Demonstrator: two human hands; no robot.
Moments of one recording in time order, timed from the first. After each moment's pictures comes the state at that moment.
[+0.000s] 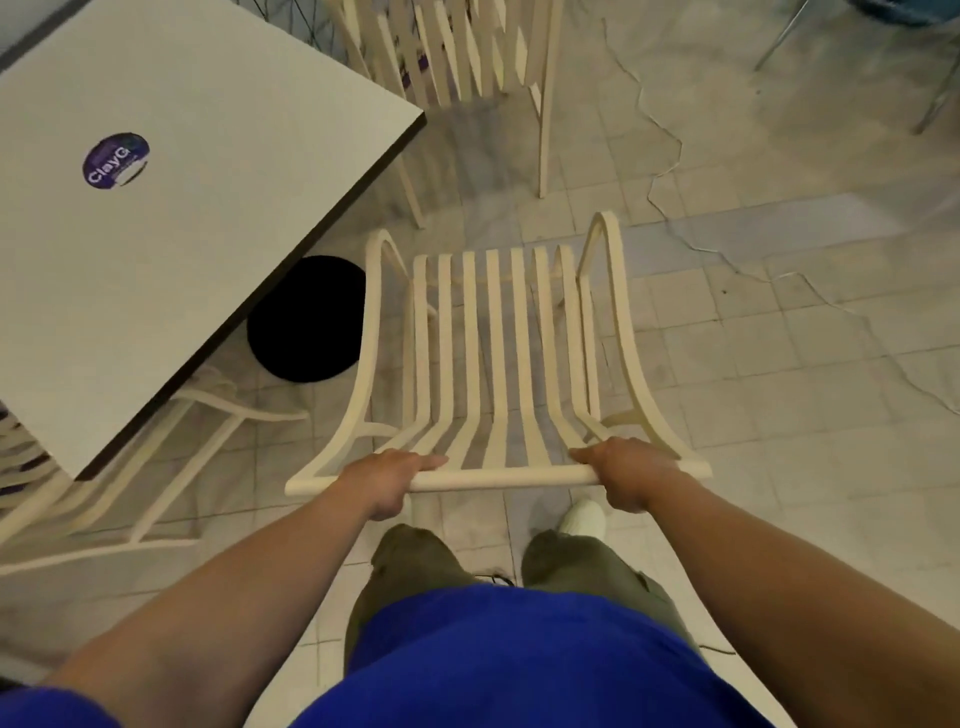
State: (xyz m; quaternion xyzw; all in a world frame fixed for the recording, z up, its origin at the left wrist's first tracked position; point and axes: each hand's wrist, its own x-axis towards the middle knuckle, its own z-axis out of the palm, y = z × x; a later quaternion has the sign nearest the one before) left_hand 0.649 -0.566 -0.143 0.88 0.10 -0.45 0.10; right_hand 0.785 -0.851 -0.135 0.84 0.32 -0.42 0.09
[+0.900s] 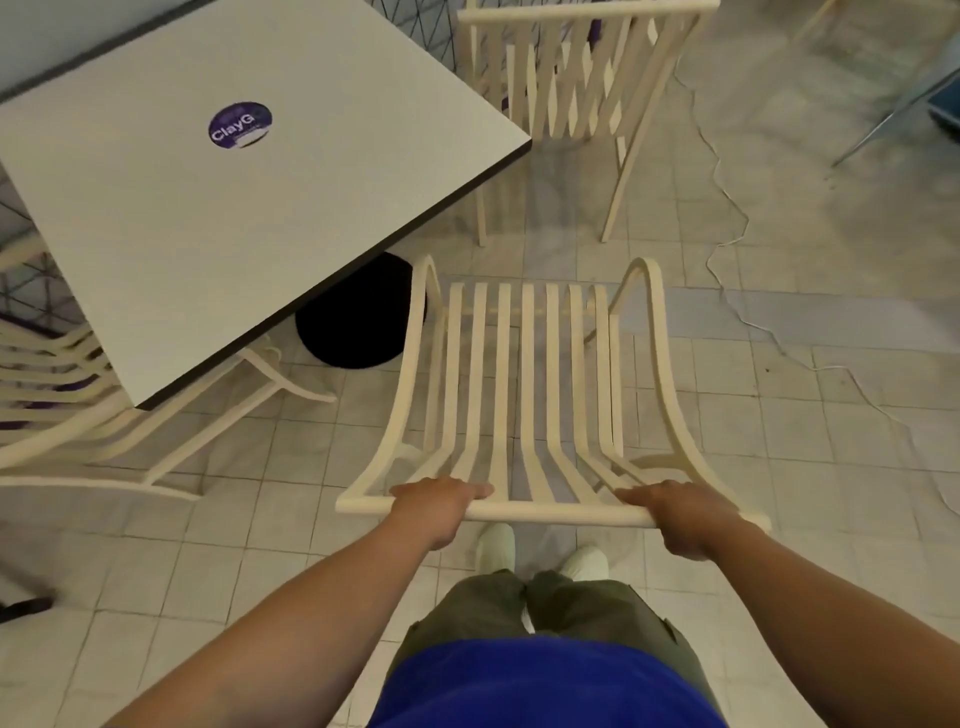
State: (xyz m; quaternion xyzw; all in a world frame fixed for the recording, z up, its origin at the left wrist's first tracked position) left_hand 0.611 -0.590 -0.153 0.89 0.16 -0.41 0.13; right_hand 0.787 -0.853 -0.144 0.84 0.37 -0.37 0.15
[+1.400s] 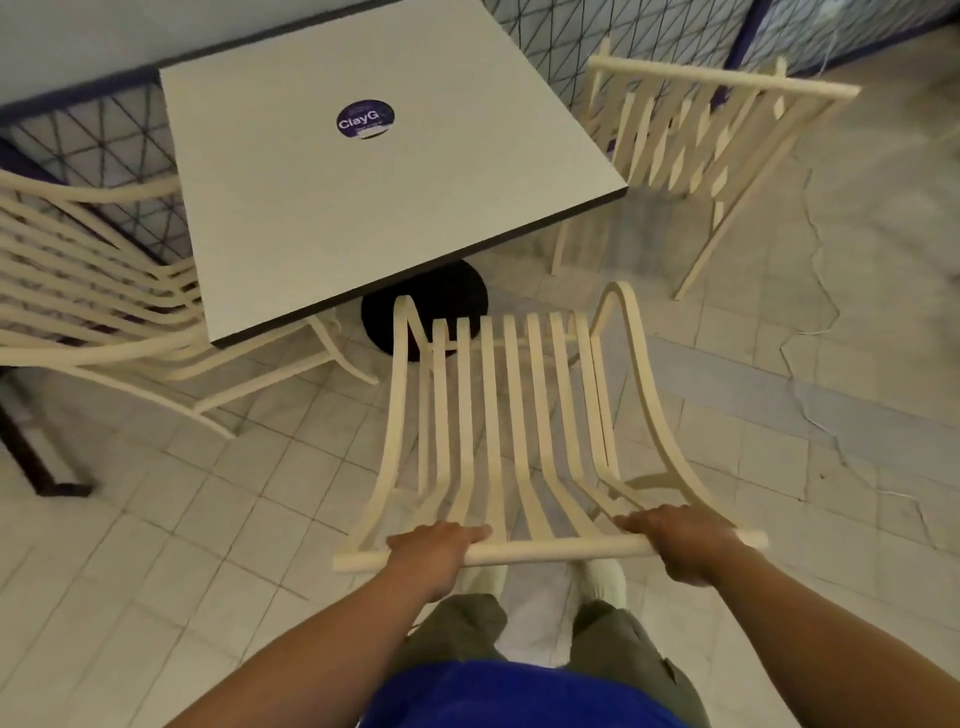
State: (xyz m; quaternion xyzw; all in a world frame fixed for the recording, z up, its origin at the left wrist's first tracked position) left_hand 0.578 -0.634 -0.151 0.83 0.31 -0.40 0.21; right_hand 0.836 -0.816 -0.143 0.77 0.50 -0.34 0.19
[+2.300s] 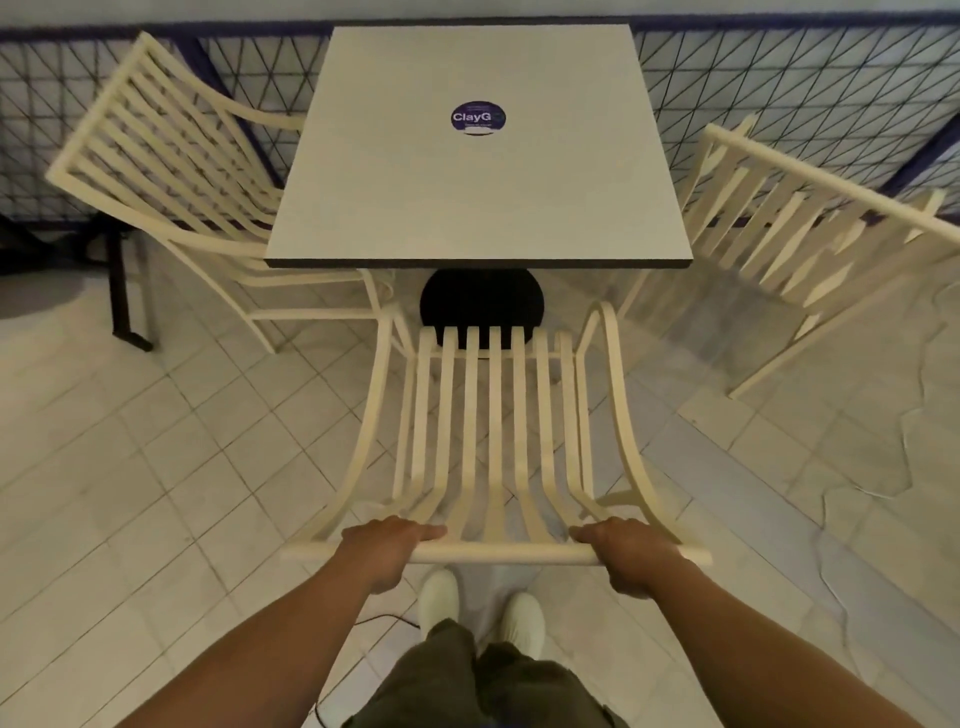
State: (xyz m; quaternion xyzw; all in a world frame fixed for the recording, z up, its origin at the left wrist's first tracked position) left_hand 0.625 -0.702 -0.155 0.77 0.47 -0.34 0.27; right_hand 0.940 -0.779 -0.144 0.62 0.66 -0.33 0.27
